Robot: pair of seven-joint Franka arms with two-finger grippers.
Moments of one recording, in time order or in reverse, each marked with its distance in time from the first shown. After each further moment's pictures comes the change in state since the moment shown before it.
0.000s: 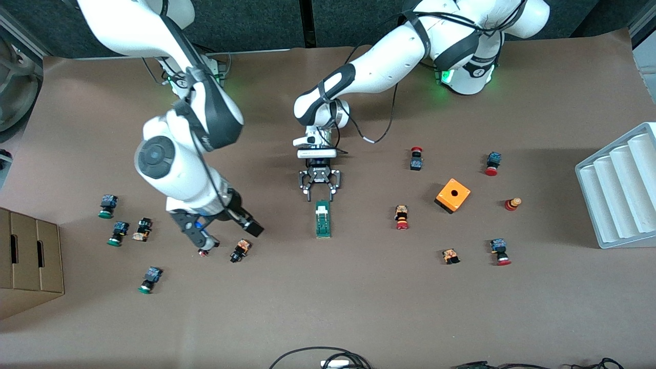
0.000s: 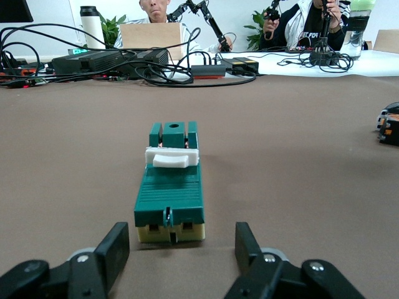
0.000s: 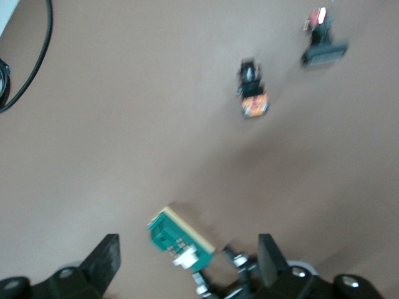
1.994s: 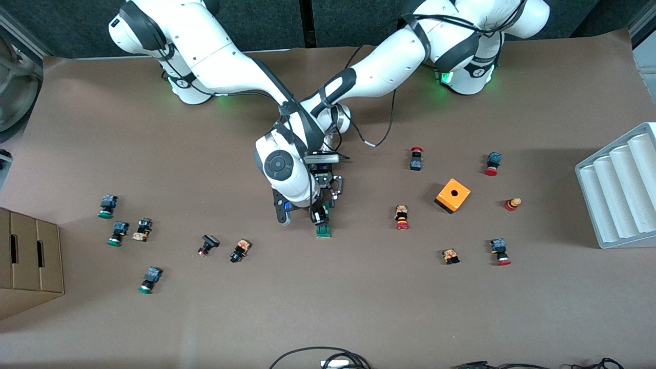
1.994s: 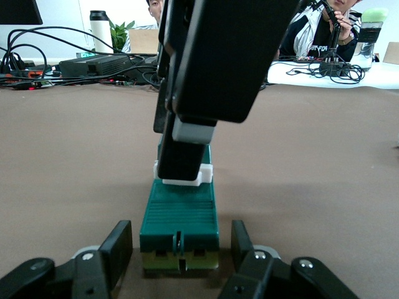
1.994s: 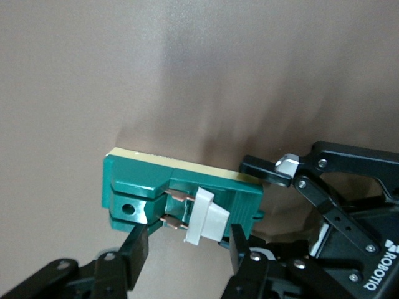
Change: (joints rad) left arm -0.001 0.016 0.032 0.030 0.011 0.001 -0.032; right arm 0.259 0.306 -0.005 -0.017 0.101 0.346 0.618
